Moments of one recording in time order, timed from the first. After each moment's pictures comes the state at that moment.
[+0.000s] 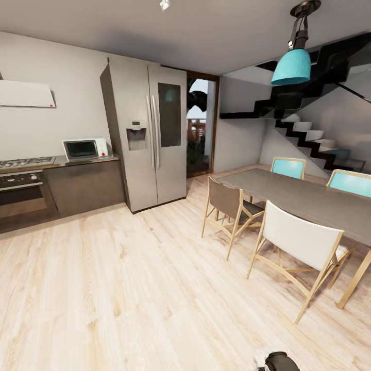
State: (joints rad) left arm -0.02 -0.07 0.00 -0.06 -0.01 -0.06 -0.01; right arm -0.10 0.01 0.03 -1.12 -0.01 0.99 0.05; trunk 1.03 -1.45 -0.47
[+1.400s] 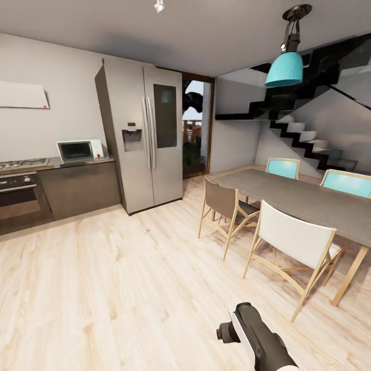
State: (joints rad) left arm -0.02 -0.07 0.00 -0.06 0.00 -0.07 -0.01; right arm -0.43 0.11 0.08 -0.84 -0.01 0.94 -0.09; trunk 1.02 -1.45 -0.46
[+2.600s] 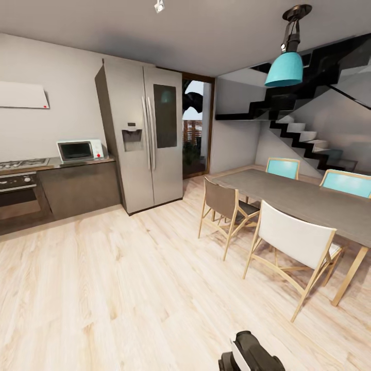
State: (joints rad) left arm -0.02 -0.07 0.00 -0.06 0.00 -0.07 -0.01; right arm -0.44 0.11 0.08 -0.49 -0.01 0.70 -0.11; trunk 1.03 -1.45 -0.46
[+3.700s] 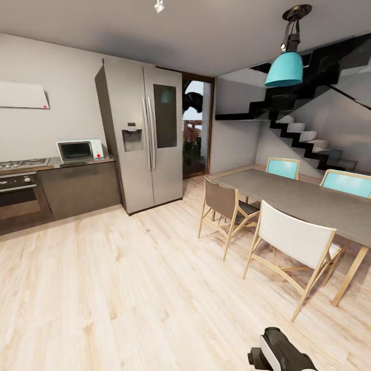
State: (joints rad) left arm -0.02 -0.07 0.00 -0.07 0.00 -0.06 -0.01; right arm -0.47 -0.02 -0.05 -0.45 -0.01 0.68 -0.13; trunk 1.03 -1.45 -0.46
